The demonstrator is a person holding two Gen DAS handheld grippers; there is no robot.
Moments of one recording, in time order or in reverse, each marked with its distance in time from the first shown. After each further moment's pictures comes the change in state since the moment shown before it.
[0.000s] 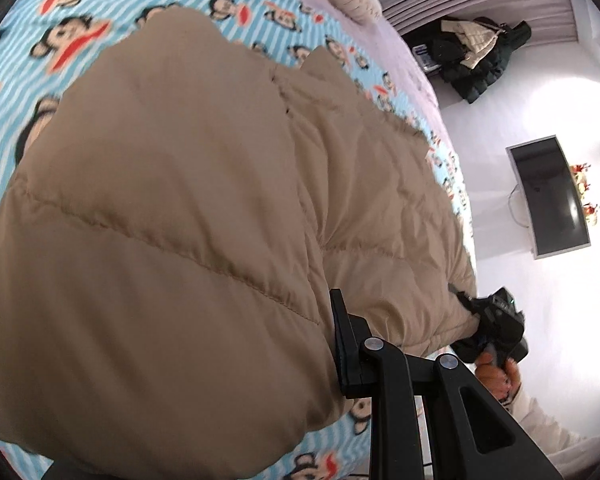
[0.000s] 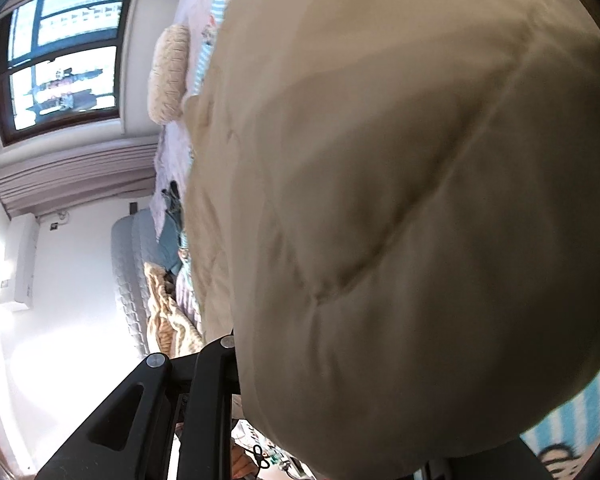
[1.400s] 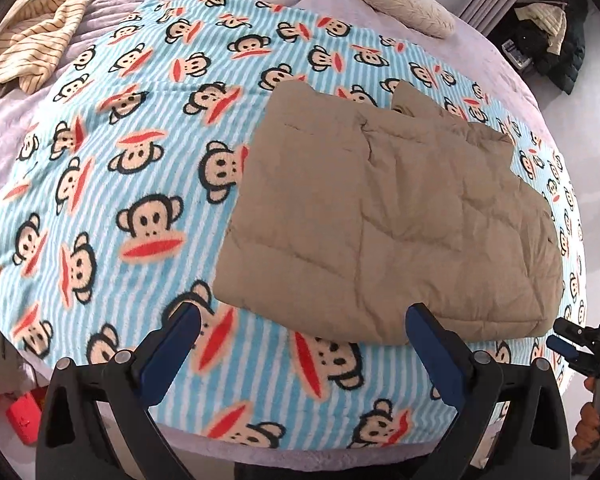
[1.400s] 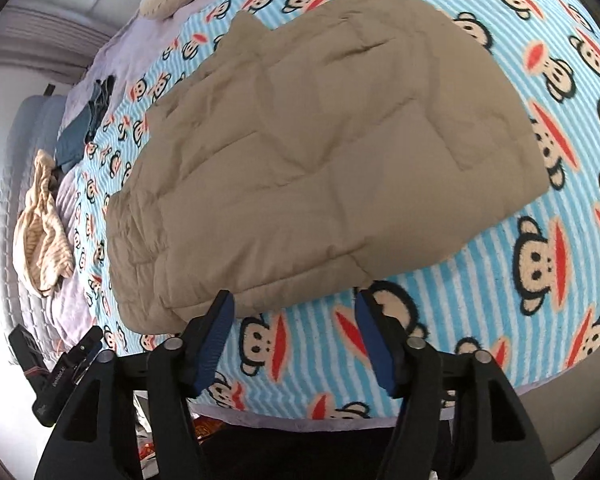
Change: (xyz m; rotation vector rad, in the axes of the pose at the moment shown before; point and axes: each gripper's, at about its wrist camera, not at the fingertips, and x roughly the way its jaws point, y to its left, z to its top) left arm -0.098 -0.048 -0.035 0.010 -0.104 0.545; right arm -0.021 0.097 -0.092 -0.417 0.081 -0.559
